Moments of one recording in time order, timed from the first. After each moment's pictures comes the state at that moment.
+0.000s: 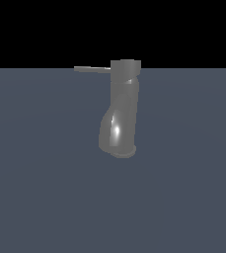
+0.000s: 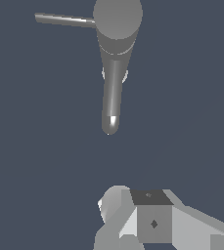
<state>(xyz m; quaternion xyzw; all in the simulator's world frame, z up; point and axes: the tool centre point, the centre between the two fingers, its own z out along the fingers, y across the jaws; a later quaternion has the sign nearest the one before) -0.240 -0.024 0.466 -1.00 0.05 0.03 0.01</state>
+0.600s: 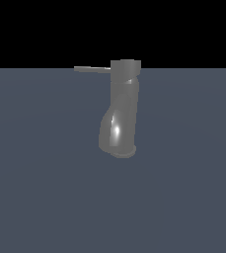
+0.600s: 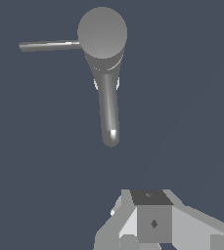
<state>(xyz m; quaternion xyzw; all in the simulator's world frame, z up) -0.210 -0.019 0.461 -0.99 0.13 0.03 0.00</state>
